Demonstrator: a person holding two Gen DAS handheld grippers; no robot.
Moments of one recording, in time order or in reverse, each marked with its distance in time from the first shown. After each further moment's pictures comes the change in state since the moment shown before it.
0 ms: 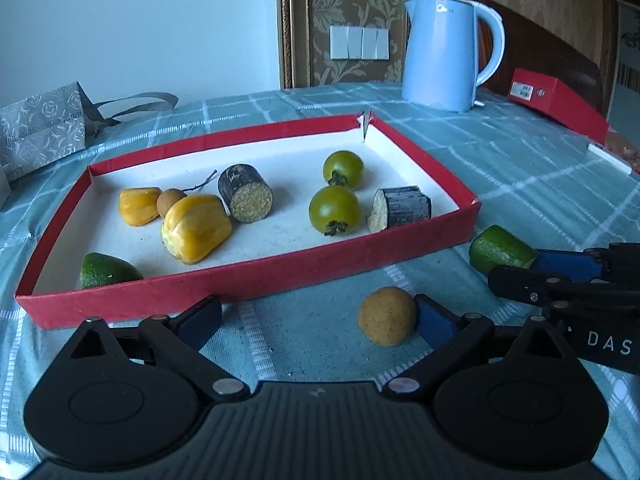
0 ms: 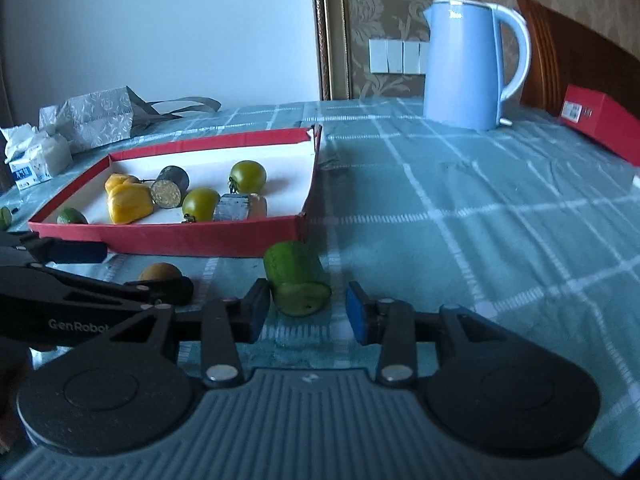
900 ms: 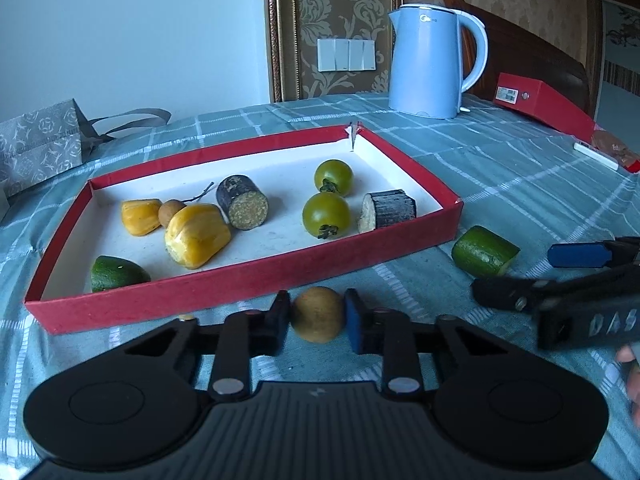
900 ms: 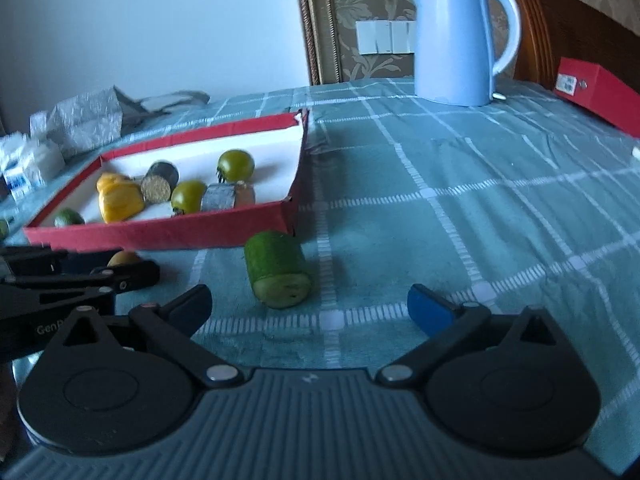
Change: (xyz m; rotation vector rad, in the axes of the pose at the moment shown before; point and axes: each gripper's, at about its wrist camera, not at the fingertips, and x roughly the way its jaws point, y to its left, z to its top) left arm -0.014 0.003 -0.006 0.021 -0.045 -0.027; right arm 0.004 -0.012 -0.002 0.083 0.032 0.009
